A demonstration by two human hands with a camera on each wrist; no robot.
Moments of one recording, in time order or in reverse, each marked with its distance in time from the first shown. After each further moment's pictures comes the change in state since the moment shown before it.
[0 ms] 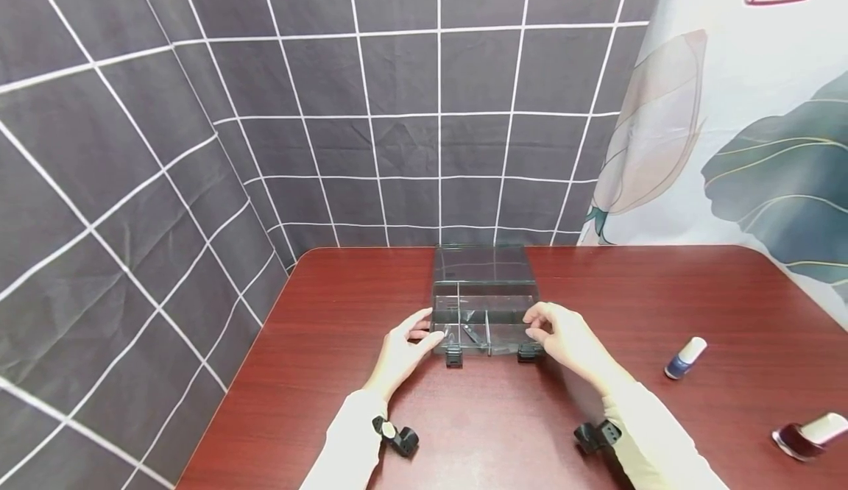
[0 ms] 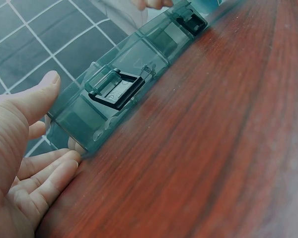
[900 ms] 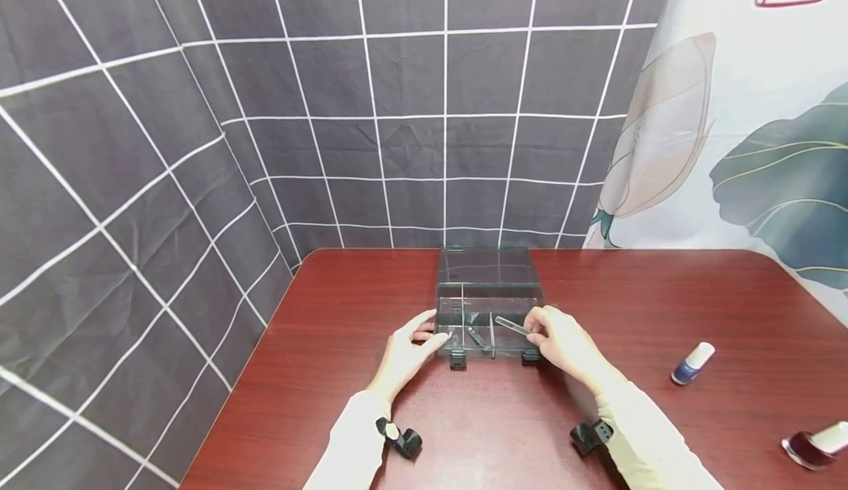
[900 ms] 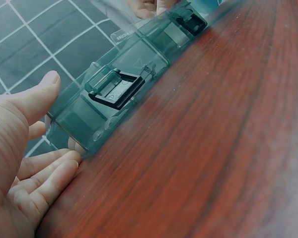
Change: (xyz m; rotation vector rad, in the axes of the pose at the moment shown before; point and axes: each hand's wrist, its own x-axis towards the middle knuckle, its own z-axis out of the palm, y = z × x) left_hand 0.000 -0.002 0.002 0.008 0.011 0.021; right_hand 0.007 0.006 0.013 -0.088 -0.058 -0.002
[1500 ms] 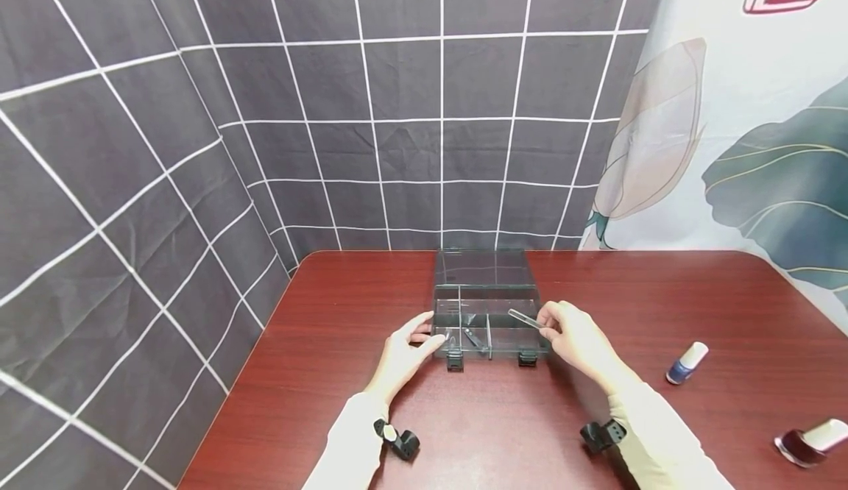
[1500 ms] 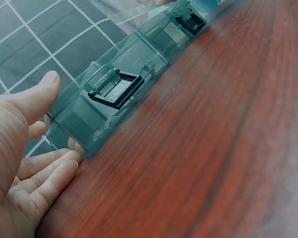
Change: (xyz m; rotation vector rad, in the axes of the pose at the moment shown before) left_hand -0.001 0.003 -0.002 -0.006 -0.008 -0.017; right_hand -0.007 0.004 -0.022 -0.014 0.087 0.010
